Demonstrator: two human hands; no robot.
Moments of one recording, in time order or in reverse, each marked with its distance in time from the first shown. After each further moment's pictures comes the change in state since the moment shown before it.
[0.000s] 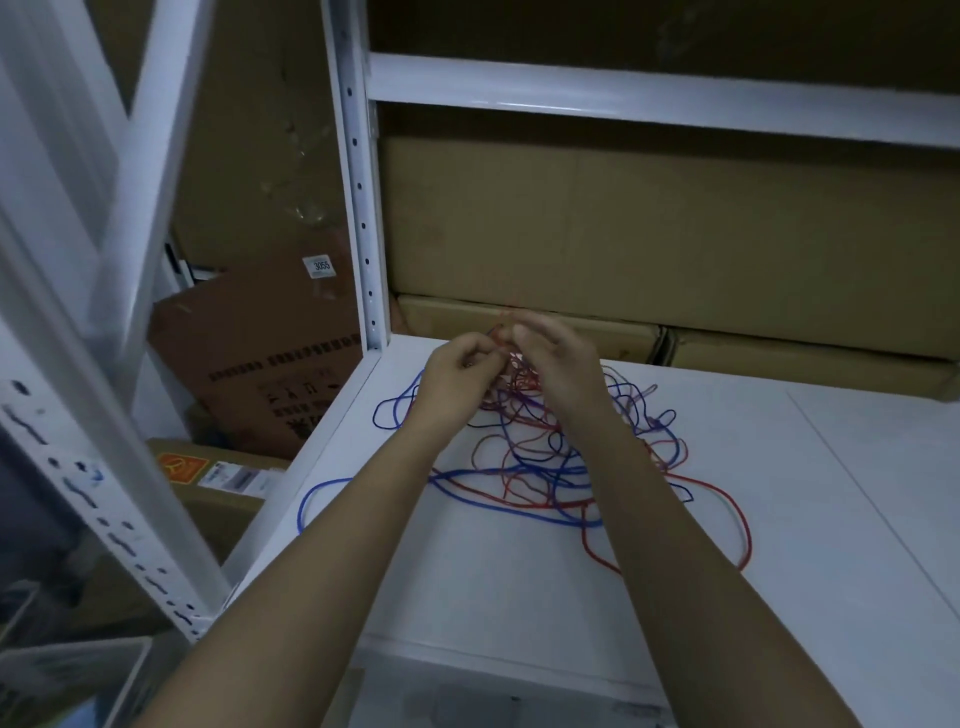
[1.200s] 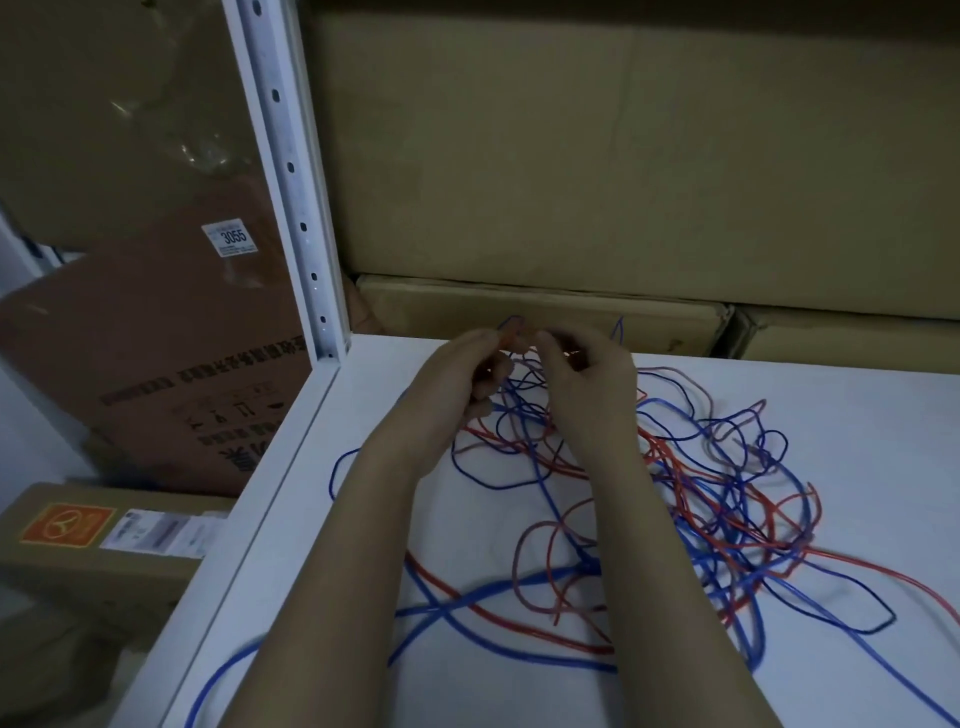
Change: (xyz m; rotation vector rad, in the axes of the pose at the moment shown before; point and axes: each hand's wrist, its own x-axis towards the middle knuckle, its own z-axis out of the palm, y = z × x) left_hand 0.126 -0.097 -0.011 -0.286 -0.305 -0.203; right_hand 0.091 0.125 0.030 -0.410 0.293 -0.103
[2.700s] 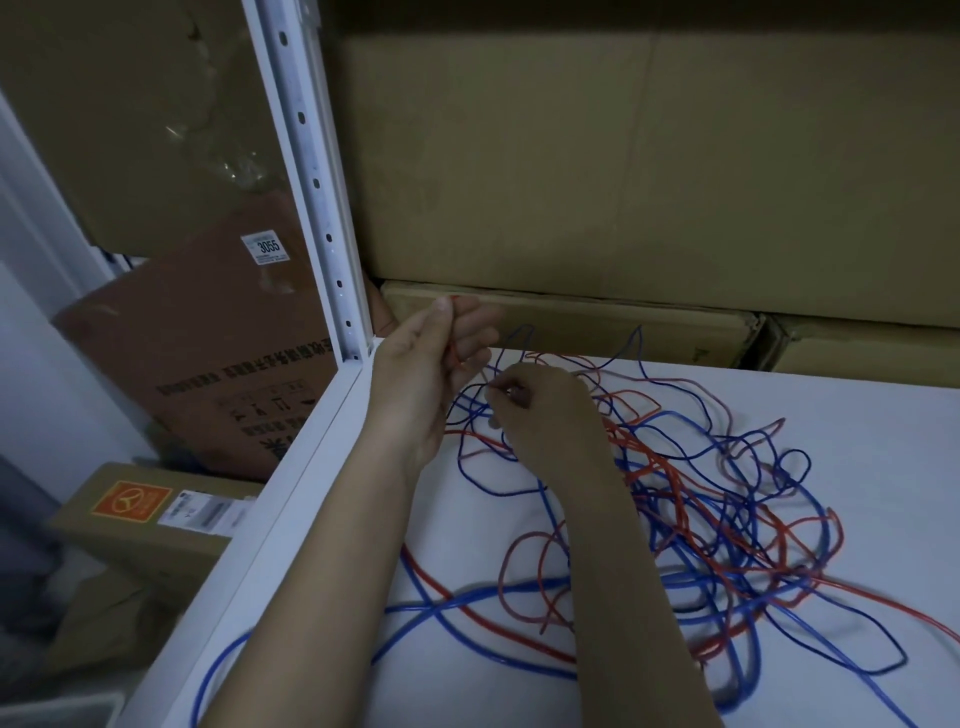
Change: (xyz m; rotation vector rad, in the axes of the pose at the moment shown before) left_hand -0.006 0.018 0.006 -0.360 0.302 0.205; right_hand -0.010 -0.016 0.004 -0.249 -0.433 0.085
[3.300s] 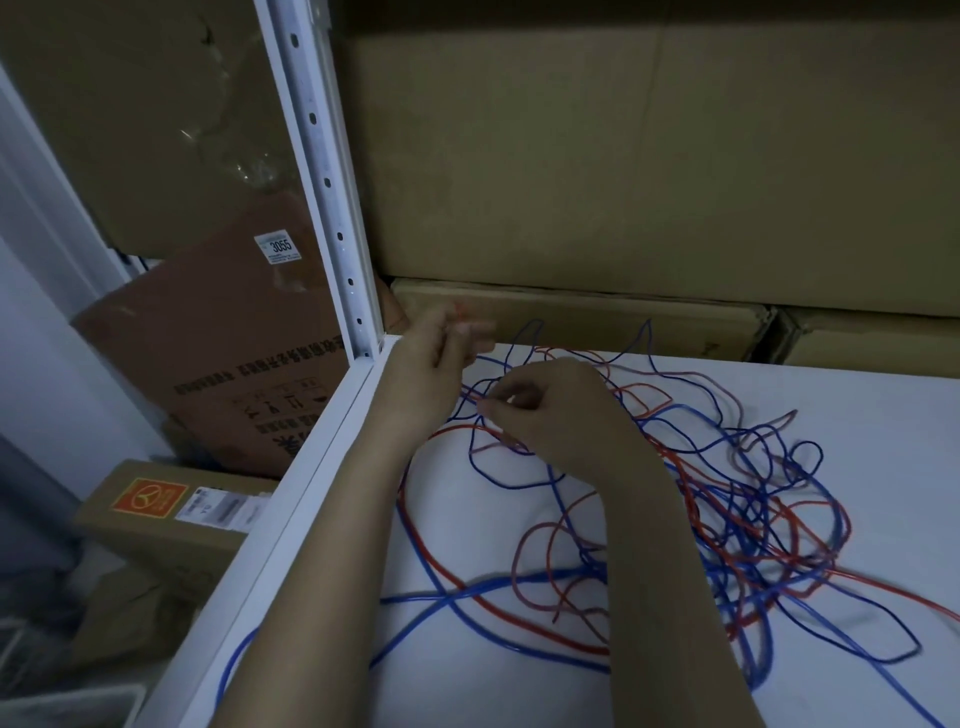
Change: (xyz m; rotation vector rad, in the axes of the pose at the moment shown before) left_hand 0.003 -0.001 -0.020 0.740 -0.089 0.209; right_hand -0.005 -0.006 -0.017 0.083 -0.169 -0.133
